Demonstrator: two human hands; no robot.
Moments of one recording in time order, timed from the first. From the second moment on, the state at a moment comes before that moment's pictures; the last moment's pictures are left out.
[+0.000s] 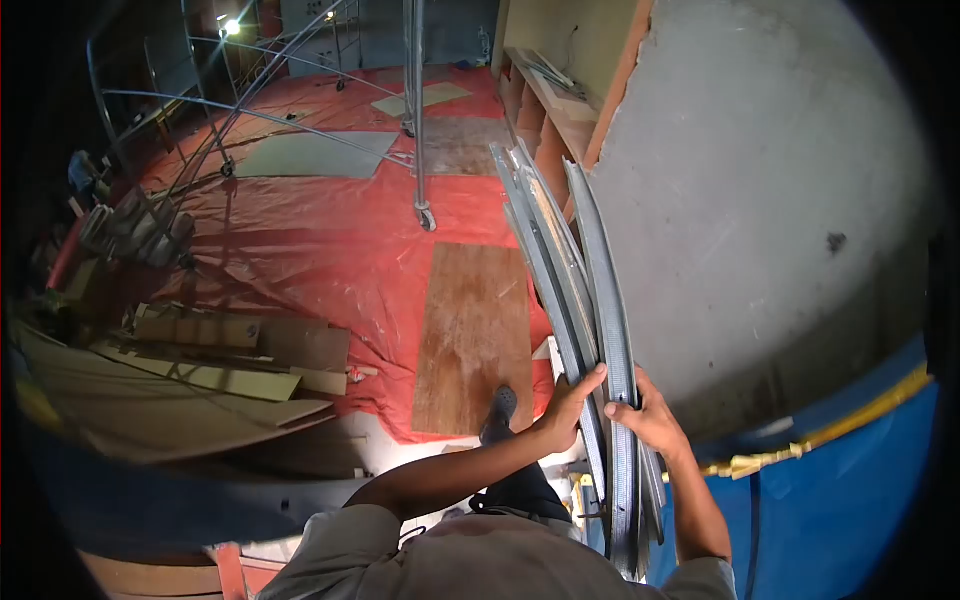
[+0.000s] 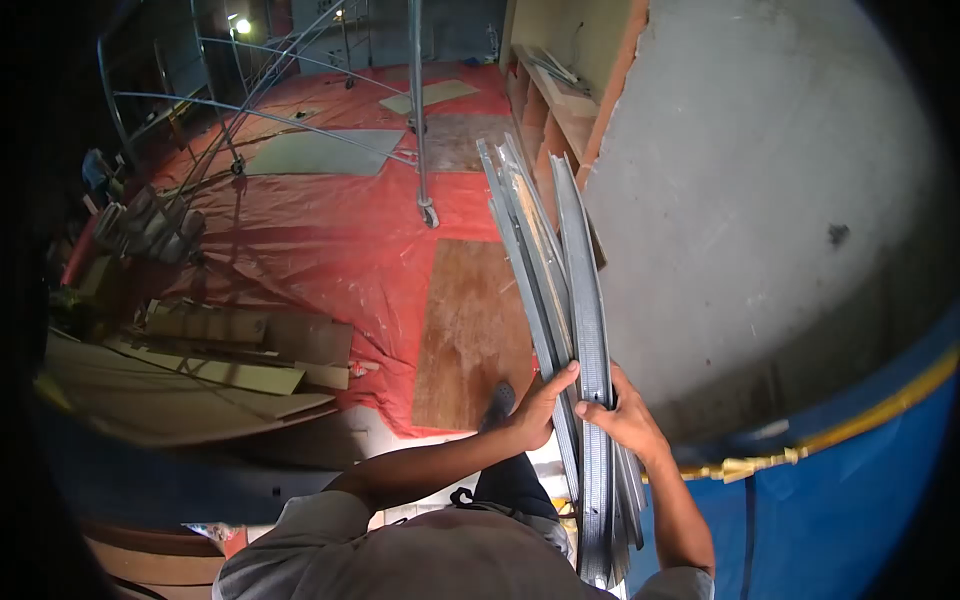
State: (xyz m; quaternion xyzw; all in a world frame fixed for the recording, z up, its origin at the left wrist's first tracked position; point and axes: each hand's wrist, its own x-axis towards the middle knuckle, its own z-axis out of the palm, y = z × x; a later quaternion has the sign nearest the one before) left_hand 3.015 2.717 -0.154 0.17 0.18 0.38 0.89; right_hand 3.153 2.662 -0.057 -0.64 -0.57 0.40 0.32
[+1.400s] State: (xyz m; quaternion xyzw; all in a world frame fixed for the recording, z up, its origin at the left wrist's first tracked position) left_hand 3.104 3.945 -0.073 0.20 0.15 0.45 0.86; right_hand 3.263 3.905 0.018 -0.53 -0.64 0.43 0.36
